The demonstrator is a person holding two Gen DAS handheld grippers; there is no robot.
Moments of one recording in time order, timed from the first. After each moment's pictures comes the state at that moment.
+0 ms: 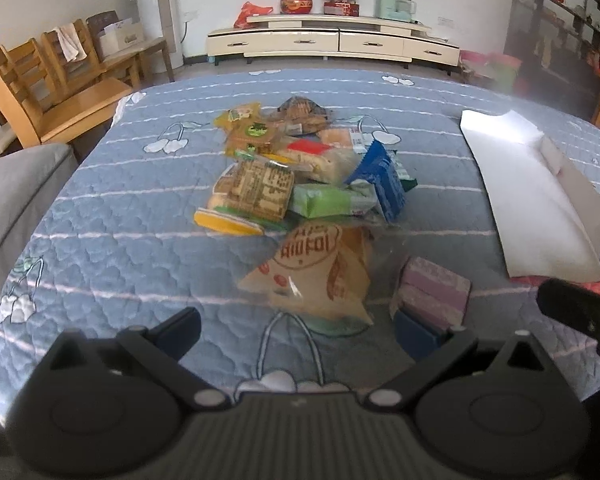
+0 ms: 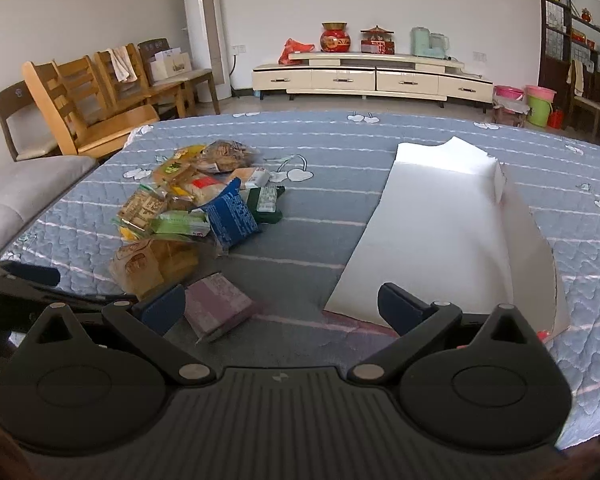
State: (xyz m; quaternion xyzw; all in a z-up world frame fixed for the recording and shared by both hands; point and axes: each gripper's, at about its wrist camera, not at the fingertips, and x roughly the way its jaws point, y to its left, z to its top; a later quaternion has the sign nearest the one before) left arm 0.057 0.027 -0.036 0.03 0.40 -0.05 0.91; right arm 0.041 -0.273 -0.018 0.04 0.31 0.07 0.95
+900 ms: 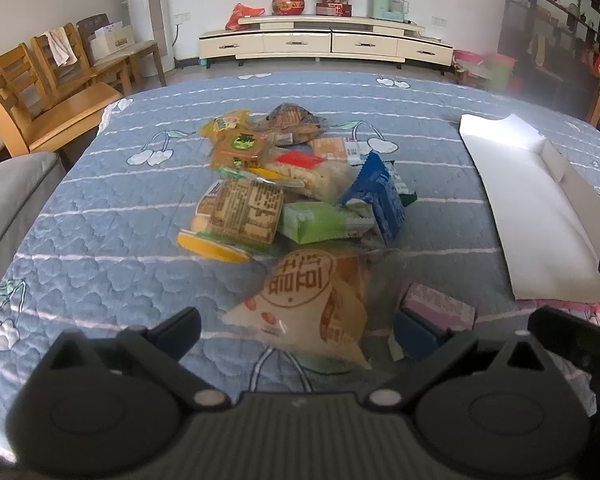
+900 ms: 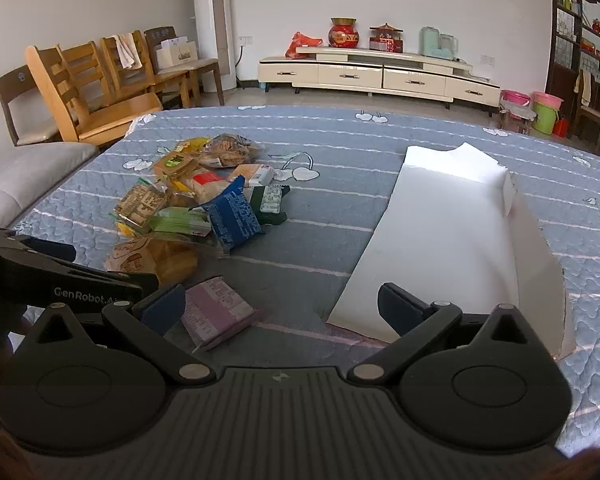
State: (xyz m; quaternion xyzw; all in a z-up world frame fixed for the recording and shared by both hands) left arm 0.080 0.019 -0.037 0.04 0.40 -0.06 0.91; right arm 0.056 -0.266 -0.023 0.01 0.31 0.07 0.95
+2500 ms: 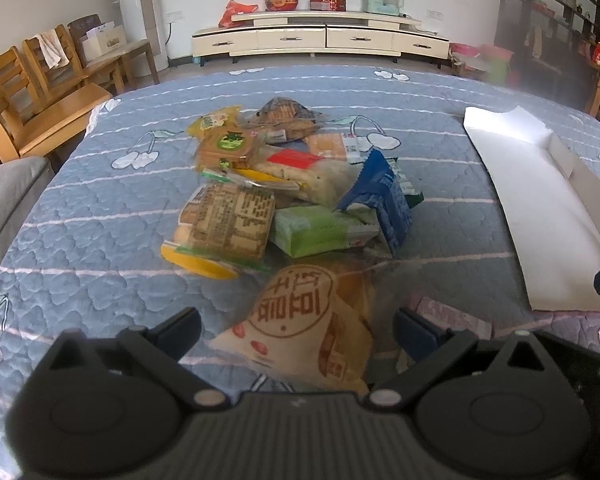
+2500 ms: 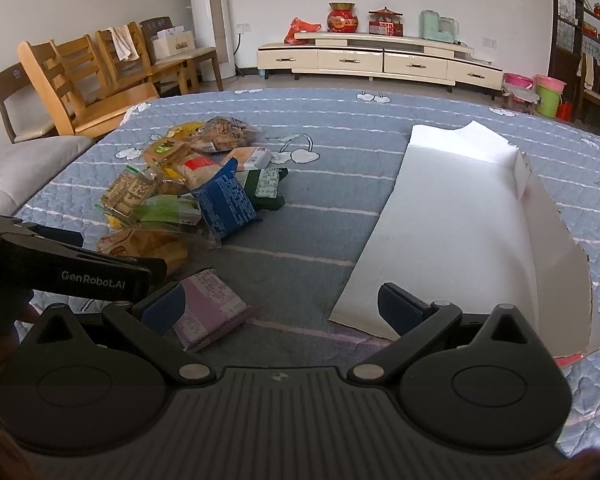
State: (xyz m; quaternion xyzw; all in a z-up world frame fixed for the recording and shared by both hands) left arm 0.102 0.013 -0.050 0.04 0.40 -0.06 0.91; right arm 0.071 -0.263 -0.038 0.02 0.34 0.07 0.94
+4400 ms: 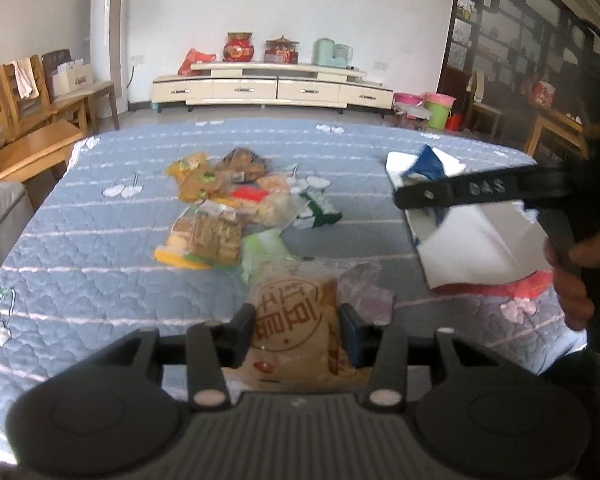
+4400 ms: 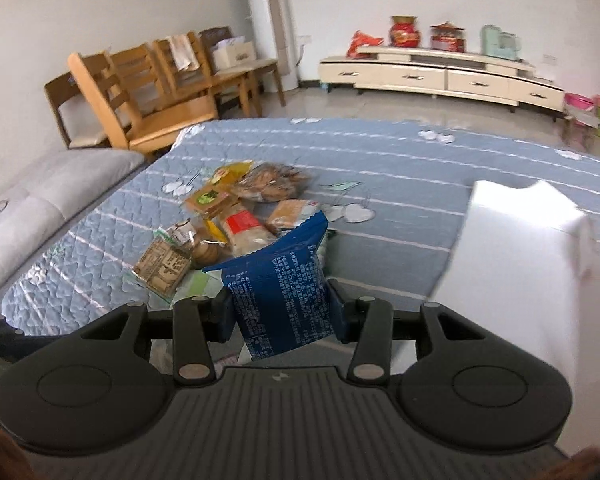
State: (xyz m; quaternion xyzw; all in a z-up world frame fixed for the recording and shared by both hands) left arm 0.017 0.038 -0.012 0.01 0.33 -0.15 0.93; right arm 0.121 -0.277 -0.009 0.03 0.31 0.16 0.94
